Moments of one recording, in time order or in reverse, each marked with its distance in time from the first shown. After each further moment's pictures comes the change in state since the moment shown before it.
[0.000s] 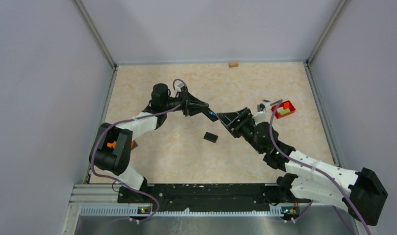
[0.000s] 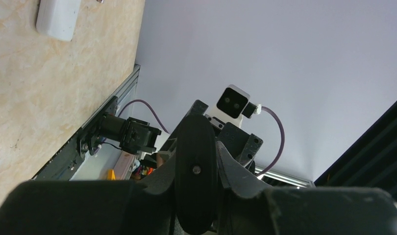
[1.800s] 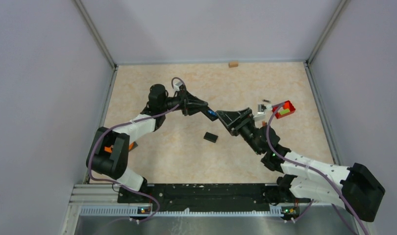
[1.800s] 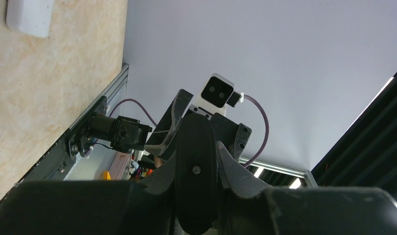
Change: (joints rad) left arm 0.000 -0.053 -0.030 0.079 0.001 -0.056; right arm 0.000 0.056 -0.089 0.306 -0.008 0.000
